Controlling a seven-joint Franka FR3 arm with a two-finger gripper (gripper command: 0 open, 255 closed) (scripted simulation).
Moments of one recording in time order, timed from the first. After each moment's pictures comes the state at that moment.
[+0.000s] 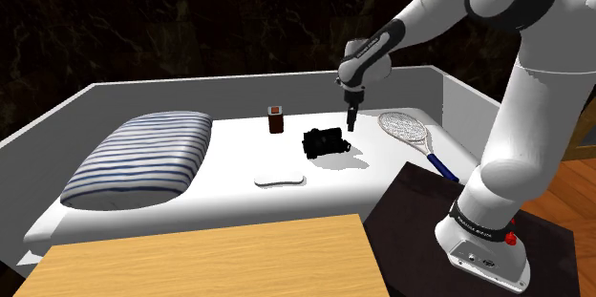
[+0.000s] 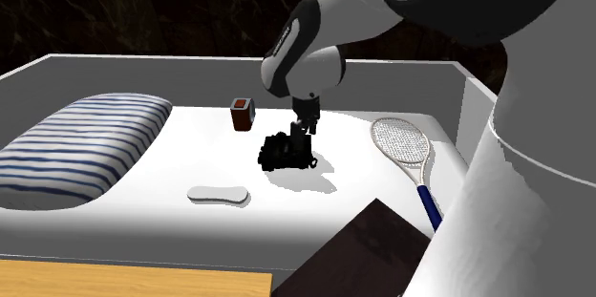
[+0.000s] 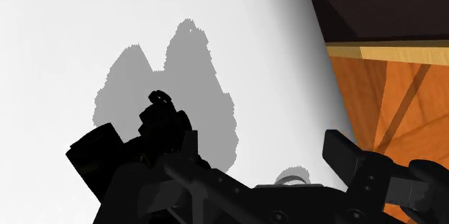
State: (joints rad) arm -0.06 0.13 -0.27 -2.29 0.06 2.33 -0.76
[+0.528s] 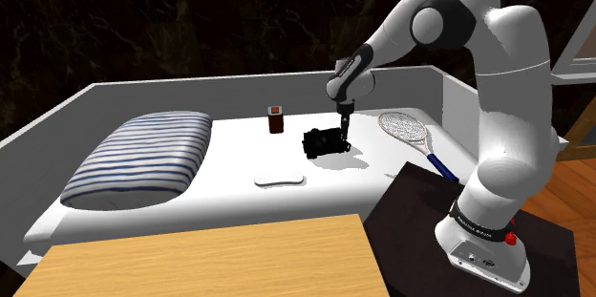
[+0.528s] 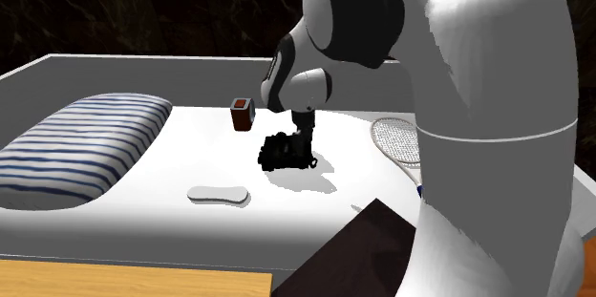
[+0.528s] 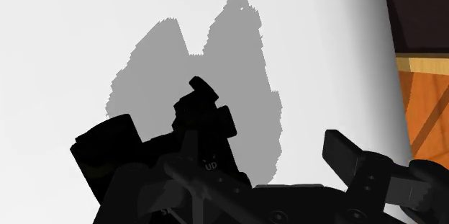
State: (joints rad) arm -0.12 0.45 -0.24 -2.08 0.12 2.41 -0.93
